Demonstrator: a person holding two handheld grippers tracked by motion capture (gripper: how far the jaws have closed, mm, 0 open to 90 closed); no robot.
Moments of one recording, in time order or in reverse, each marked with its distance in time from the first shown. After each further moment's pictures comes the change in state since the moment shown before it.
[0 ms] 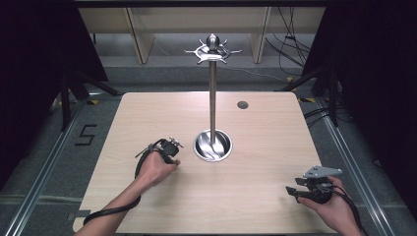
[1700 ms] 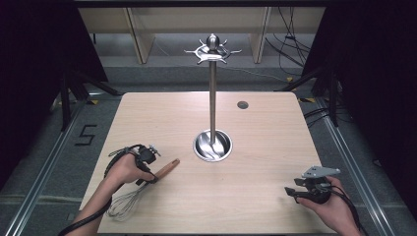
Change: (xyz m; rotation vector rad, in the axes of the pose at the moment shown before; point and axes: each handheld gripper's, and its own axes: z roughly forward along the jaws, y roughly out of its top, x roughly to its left) left arm 0.038 -0.050 -0.022 0.180 -0.097 0.095; right arm 0.002 0.001 0.001 0.016 0.006 -0.001
